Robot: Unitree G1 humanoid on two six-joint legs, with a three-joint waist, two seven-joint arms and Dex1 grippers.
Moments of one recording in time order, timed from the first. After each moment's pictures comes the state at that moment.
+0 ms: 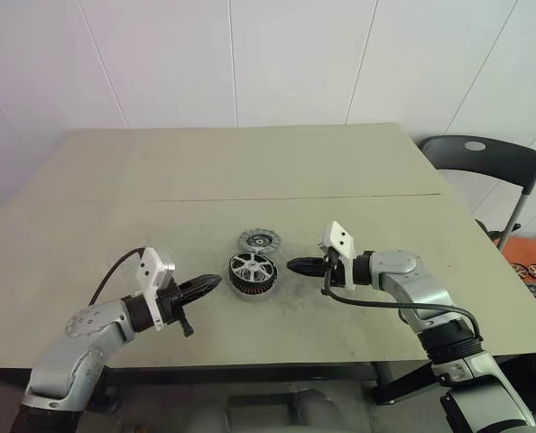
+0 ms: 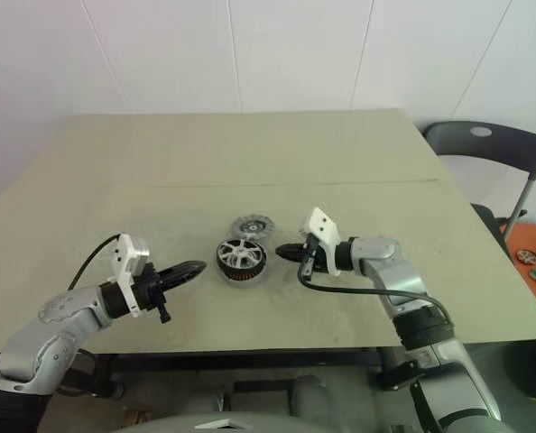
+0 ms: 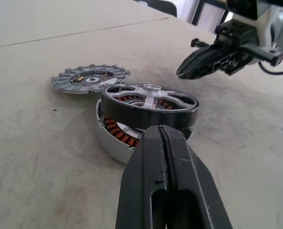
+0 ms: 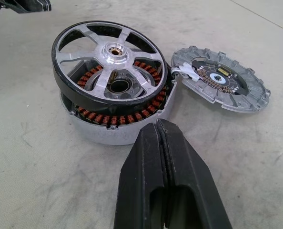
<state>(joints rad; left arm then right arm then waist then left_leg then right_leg) 0.07 0.59 0.05 -0.30 -0.59 0.42 -0.82 -0.41 -0.48 0.21 0.13 0.24 0.36 1.05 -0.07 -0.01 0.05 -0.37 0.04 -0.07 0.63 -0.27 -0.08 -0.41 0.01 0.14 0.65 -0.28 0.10</state>
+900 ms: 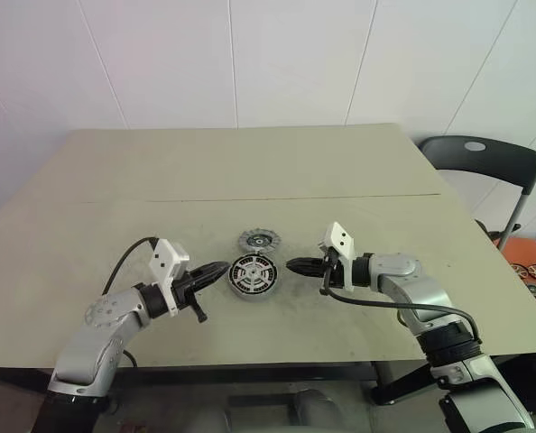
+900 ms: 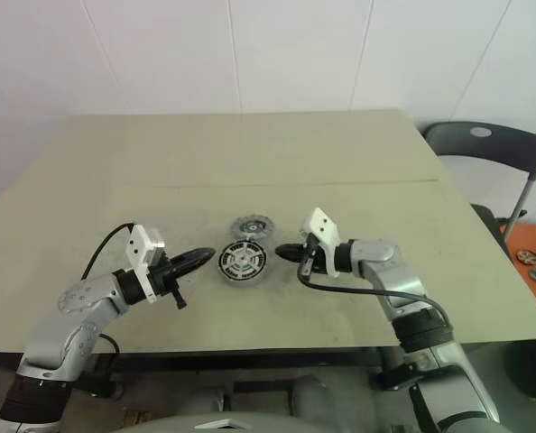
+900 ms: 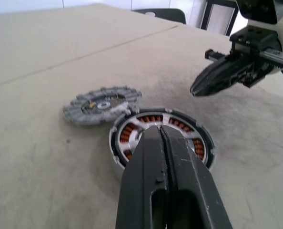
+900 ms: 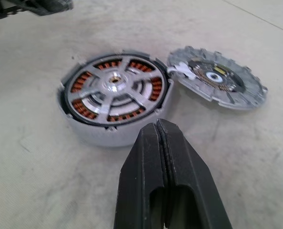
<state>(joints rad) -0.02 0.49 0.02 -0.25 -0.47 0.35 -0.79 -0.40 -0.45 0.20 0.12 0.28 0.38 1.03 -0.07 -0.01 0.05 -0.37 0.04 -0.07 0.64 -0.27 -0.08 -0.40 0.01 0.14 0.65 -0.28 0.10</state>
